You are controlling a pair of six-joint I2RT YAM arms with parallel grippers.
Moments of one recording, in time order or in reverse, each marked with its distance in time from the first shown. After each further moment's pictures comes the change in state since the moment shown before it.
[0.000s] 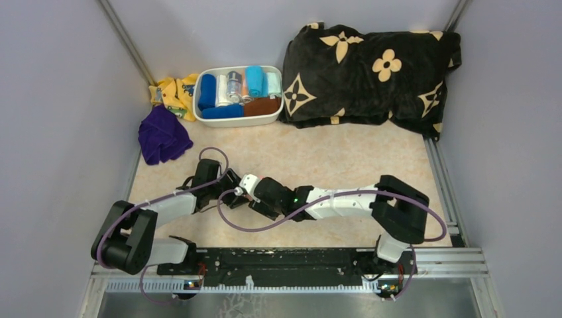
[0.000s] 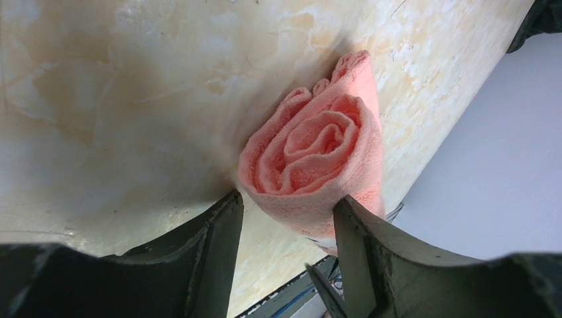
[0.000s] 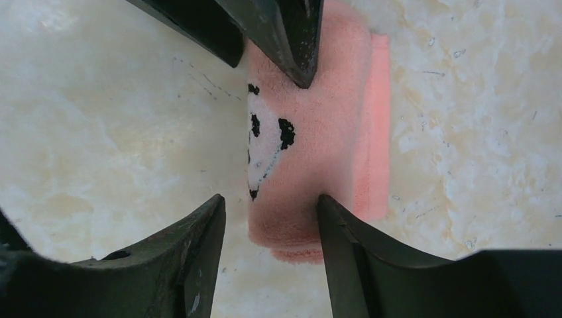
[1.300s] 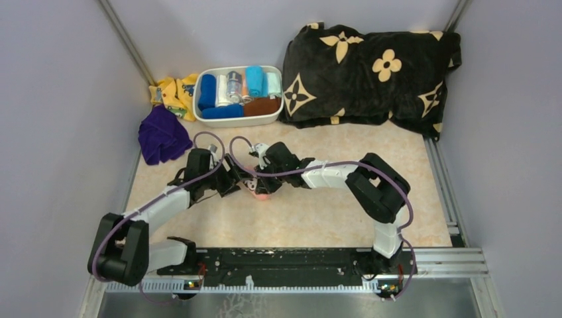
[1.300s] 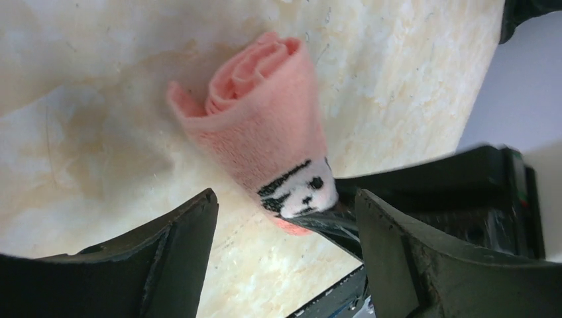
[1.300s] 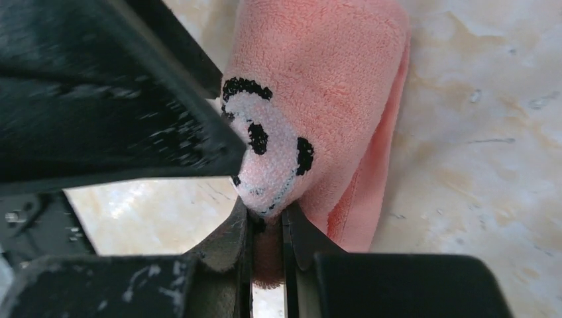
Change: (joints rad) left arm 0.064 -0.045 0.121 -0.085 0.002 0.245; right arm -0.295 0.236 0.124 0.143 -0.503 0.243
